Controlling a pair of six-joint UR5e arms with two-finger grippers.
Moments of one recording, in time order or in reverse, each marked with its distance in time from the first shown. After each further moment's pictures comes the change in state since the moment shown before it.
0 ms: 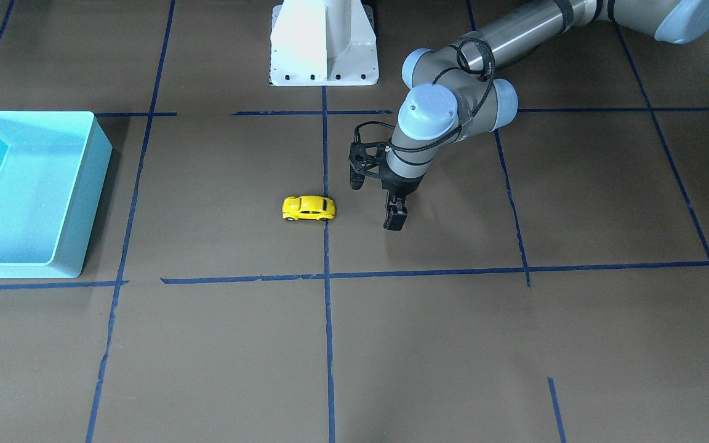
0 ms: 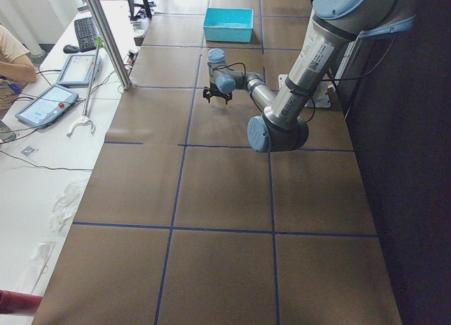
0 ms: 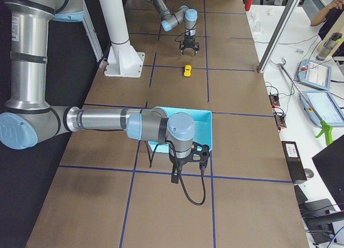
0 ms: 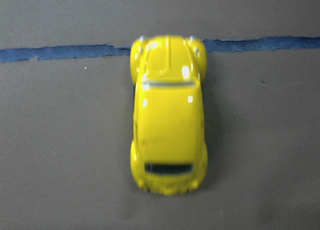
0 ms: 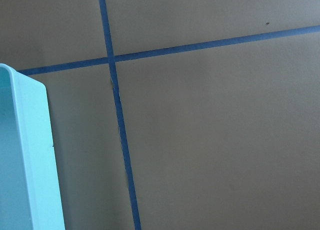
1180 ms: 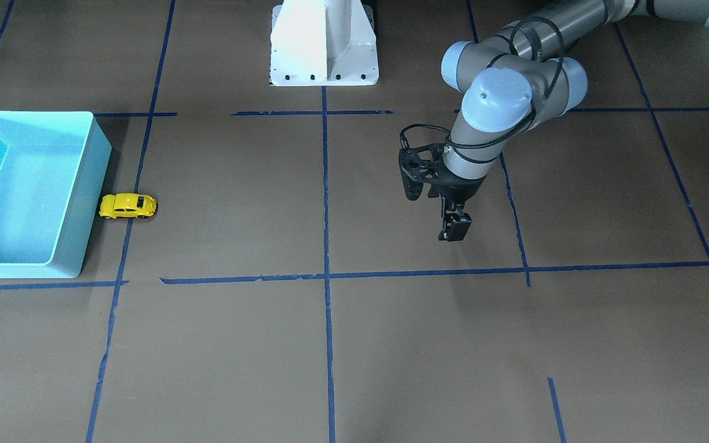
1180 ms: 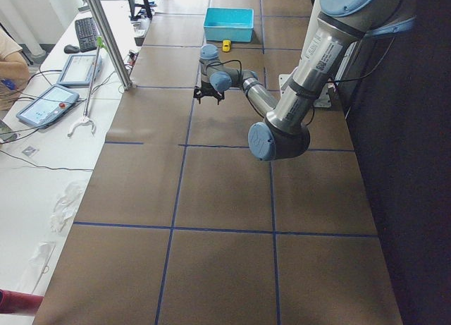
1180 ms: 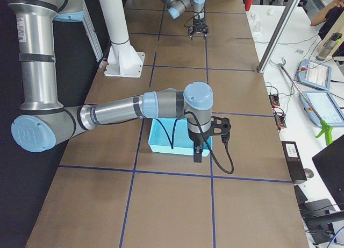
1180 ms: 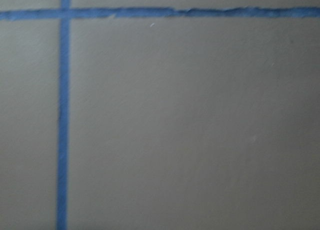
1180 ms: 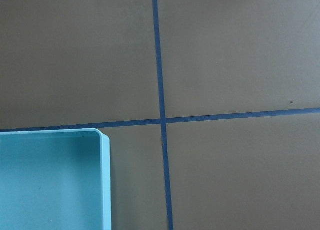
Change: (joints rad) left arm -0.207 0.098 -0.163 0.158 -0.050 -0.009; right arm 0.000 0.152 0.070 -0.063 0.009 0.011
